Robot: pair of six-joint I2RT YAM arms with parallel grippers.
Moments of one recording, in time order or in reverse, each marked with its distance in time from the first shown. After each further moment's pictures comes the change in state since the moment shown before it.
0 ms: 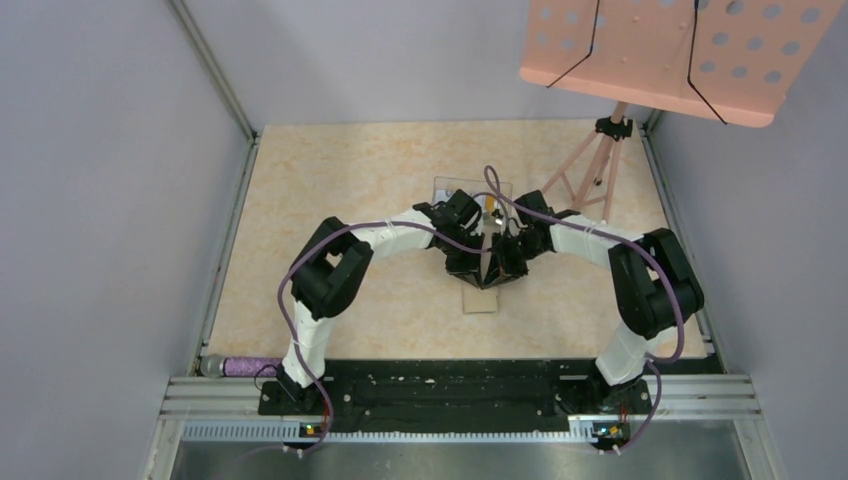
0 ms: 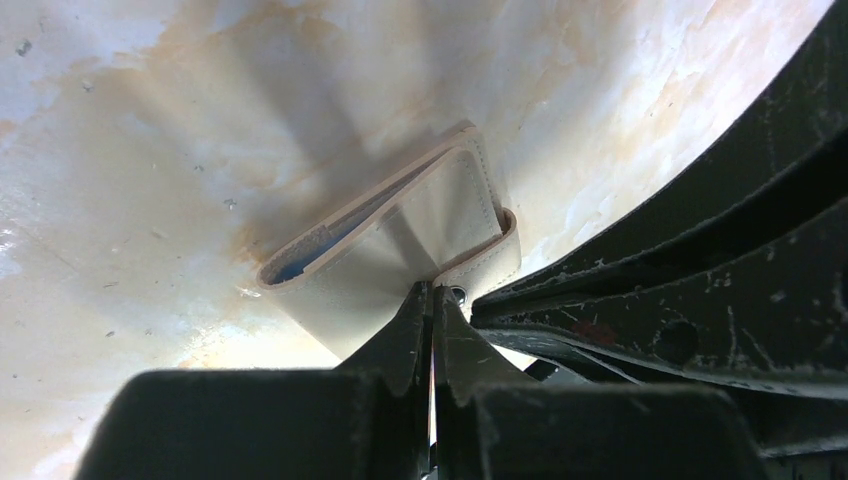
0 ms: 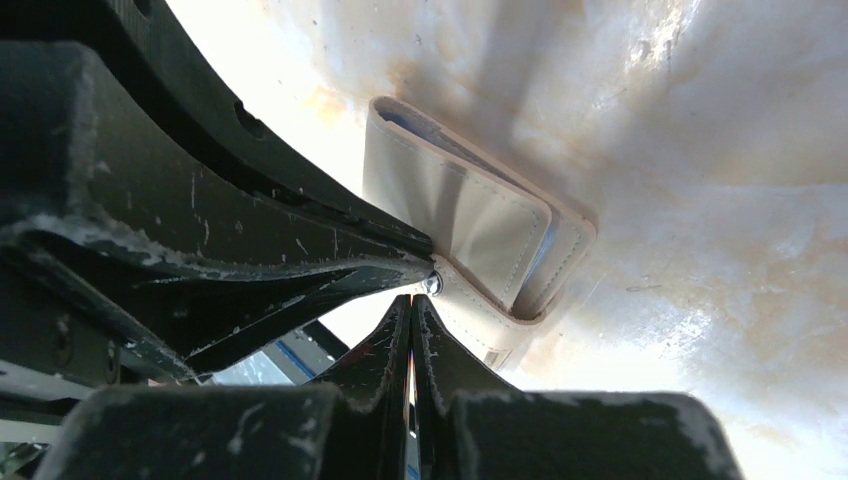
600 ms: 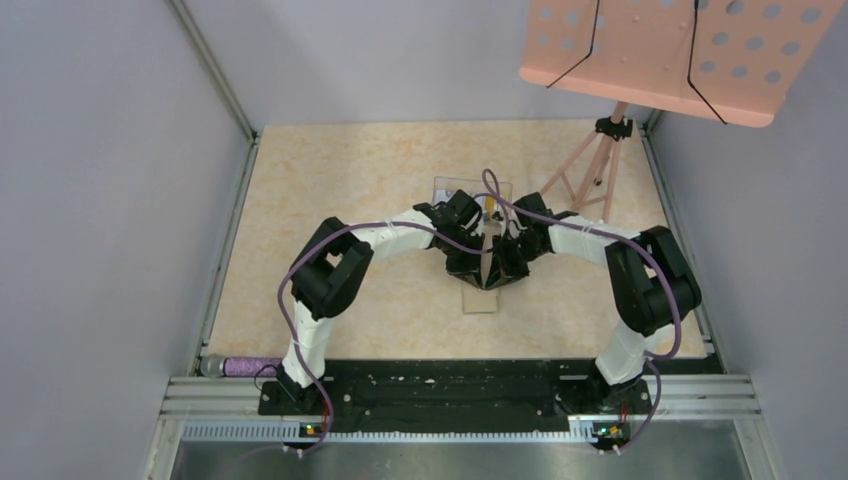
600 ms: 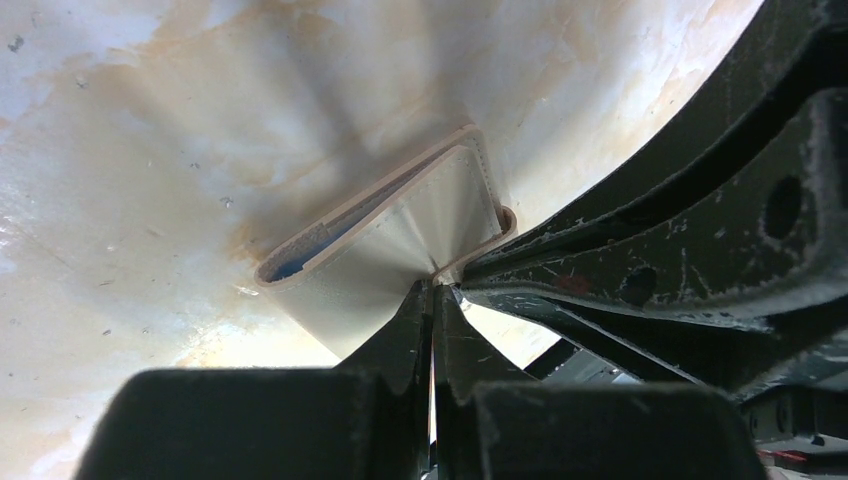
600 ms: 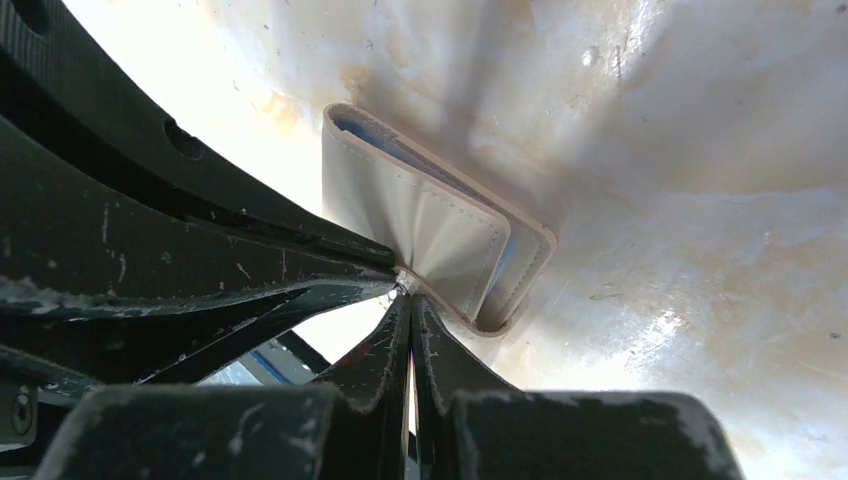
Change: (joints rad) left arm -0.006 0.000 0.000 0.000 -0.002 0.000; right arm 0.000 0.017 -0.010 0.014 0.047 -0.017
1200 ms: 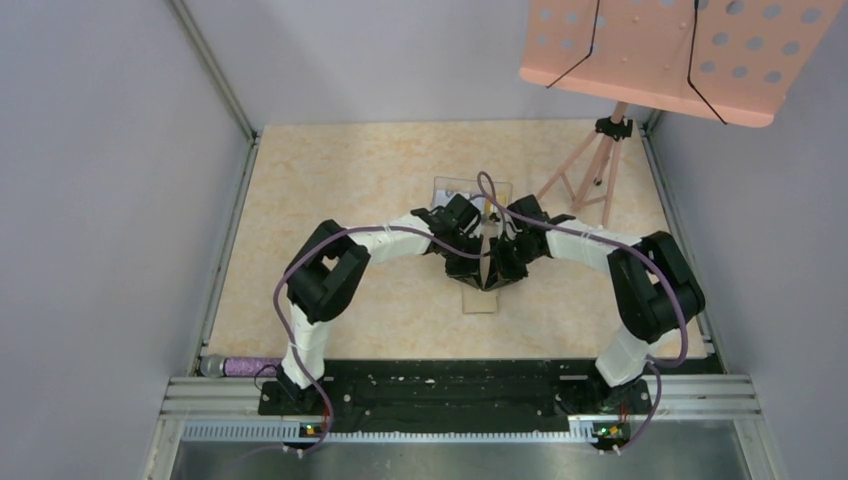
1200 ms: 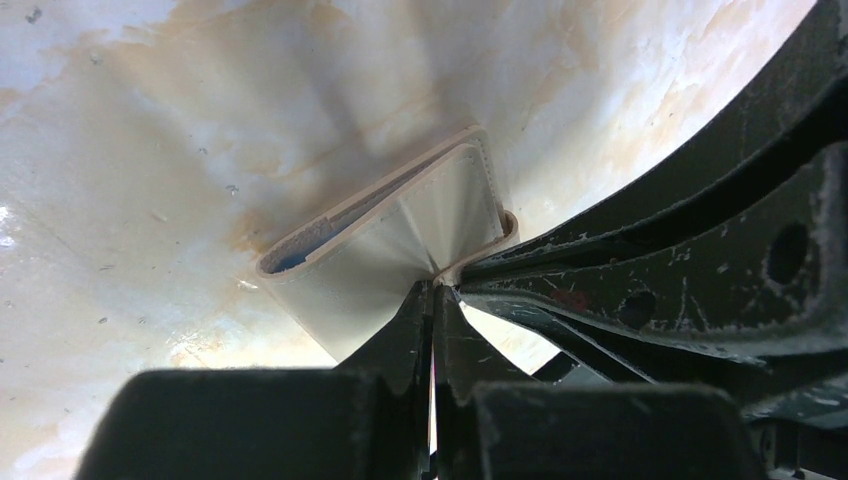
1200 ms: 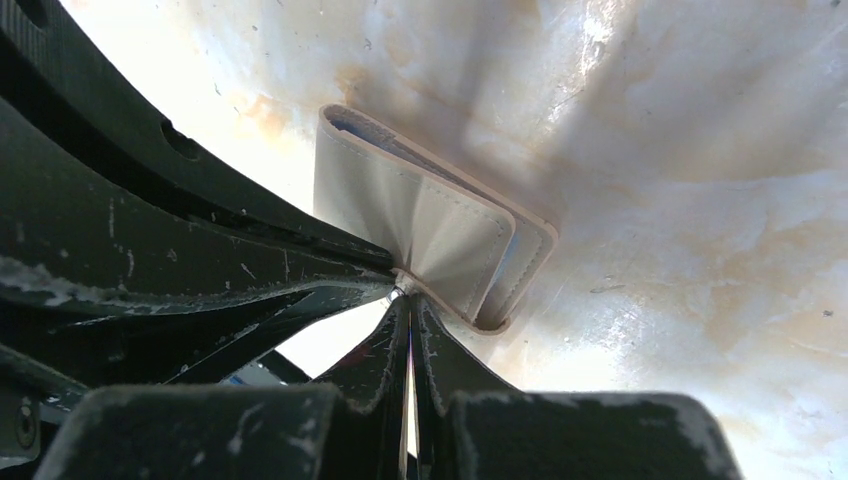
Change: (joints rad) left arm -0.011 -0.032 -0.061 0.063 -0.034 -0.044; right arm 0.046 -0.028 -0.014 0.011 0.095 0.003
